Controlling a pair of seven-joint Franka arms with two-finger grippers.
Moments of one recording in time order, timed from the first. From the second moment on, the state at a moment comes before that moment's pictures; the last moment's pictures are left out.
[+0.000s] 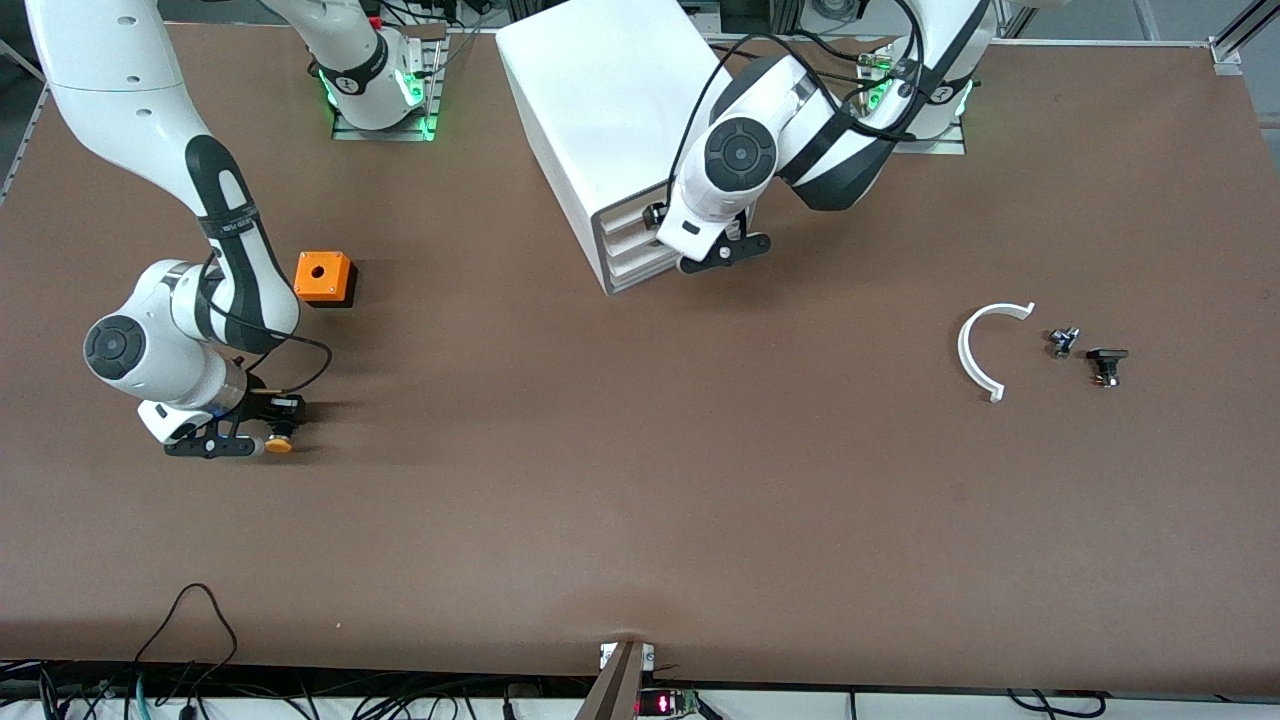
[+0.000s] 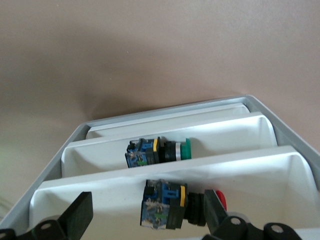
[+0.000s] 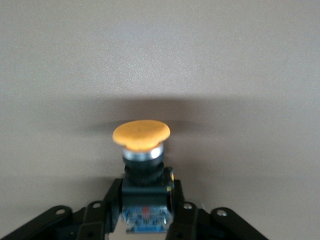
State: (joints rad) left arm -0.38 0.33 -0.43 -1.85 -0.24 1.95 -1.01; right arm 0.09 0.62 -0.18 -1.84 0.13 2.46 -0.17
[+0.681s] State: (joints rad) left arm -0.30 0.30 -0.42 -1.79 -0.22 1.94 -0.99; right arm 0.09 0.60 -0.17 -1.83 0.13 2.46 -0.17
